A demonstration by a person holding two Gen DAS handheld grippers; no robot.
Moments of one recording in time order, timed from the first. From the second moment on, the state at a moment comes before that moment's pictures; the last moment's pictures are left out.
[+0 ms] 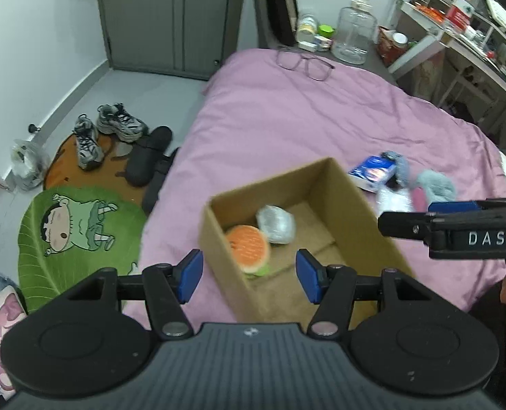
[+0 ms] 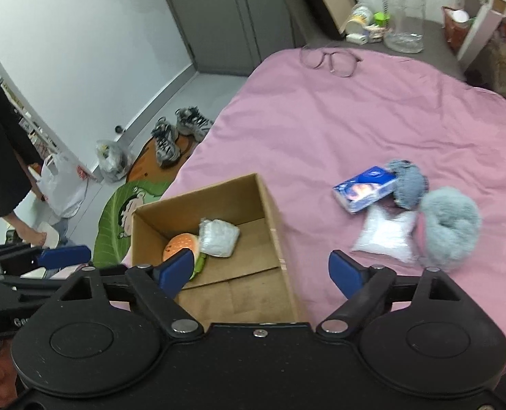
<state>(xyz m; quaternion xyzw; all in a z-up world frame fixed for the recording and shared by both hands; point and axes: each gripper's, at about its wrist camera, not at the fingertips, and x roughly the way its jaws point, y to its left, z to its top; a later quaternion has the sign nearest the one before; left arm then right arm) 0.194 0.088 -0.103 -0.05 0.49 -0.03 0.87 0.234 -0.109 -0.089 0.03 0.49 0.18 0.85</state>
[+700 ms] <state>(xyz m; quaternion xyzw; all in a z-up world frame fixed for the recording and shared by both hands) 0.170 0.008 -0.046 -0.01 0.45 -0.07 0.89 0.188 -0.222 -0.054 0.07 0.47 0.15 0.87</state>
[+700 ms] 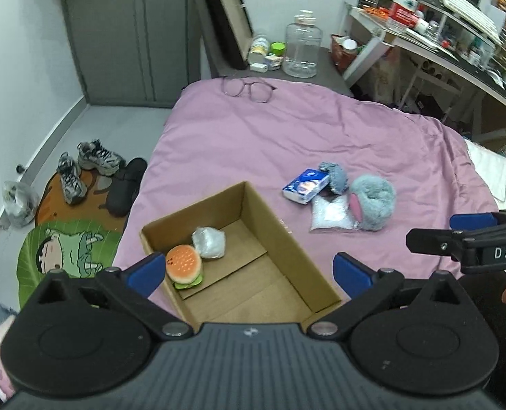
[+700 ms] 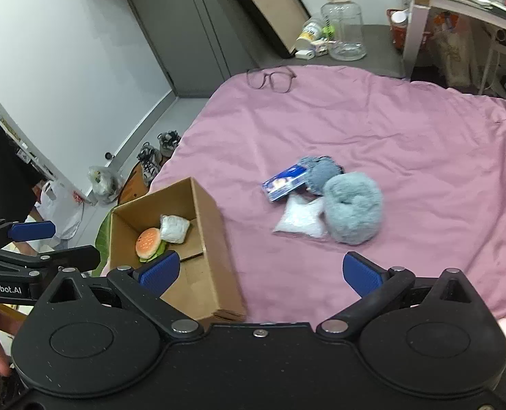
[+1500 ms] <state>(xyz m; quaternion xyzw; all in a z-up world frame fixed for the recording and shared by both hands) 0.206 -0.084 -0.038 0.03 0.46 -0.09 0.88 0.200 -0.330 -0.060 0.14 0.45 0.12 0.87</state>
